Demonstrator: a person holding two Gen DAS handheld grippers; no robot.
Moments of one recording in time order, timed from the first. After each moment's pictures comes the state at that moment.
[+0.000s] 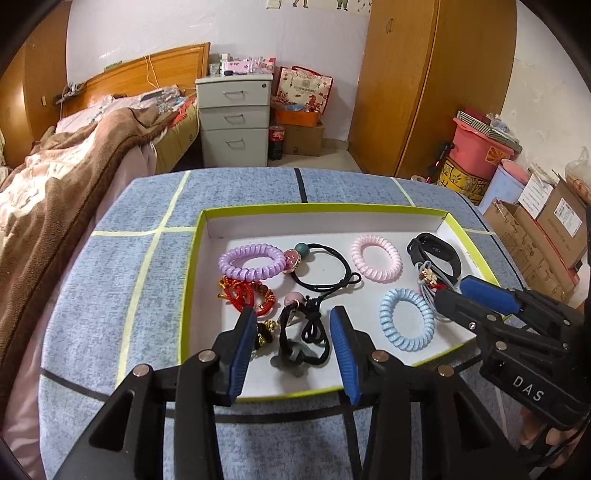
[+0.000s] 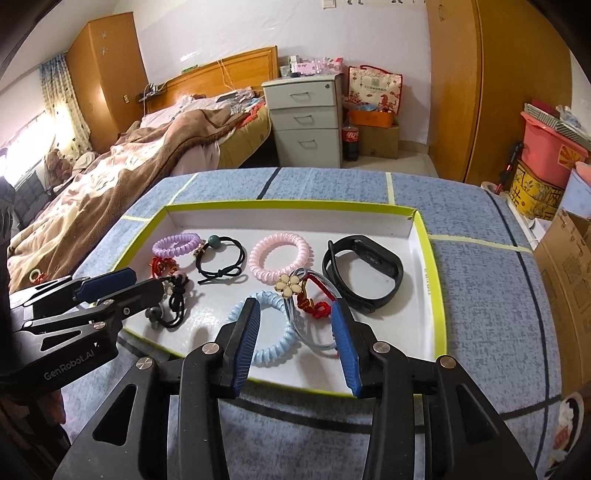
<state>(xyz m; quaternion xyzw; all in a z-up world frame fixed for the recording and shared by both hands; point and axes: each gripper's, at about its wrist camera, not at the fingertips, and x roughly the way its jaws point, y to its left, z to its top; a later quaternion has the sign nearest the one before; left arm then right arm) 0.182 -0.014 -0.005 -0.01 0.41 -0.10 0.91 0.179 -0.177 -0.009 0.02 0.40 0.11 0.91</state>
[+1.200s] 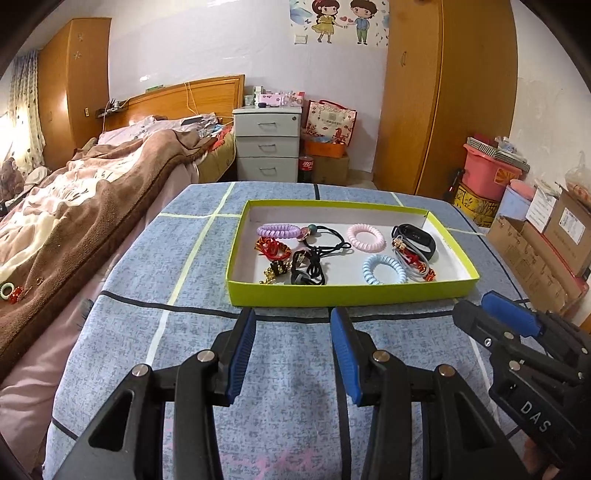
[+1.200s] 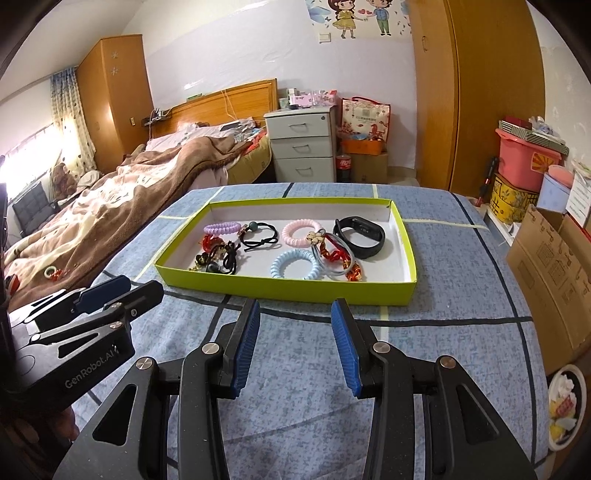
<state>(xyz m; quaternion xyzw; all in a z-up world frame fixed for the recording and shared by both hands) 0.082 -0.013 0.010 -0.02 0.35 -0.04 0.94 0.078 -0.163 0.007 0.02 0.34 0.09 0.94</state>
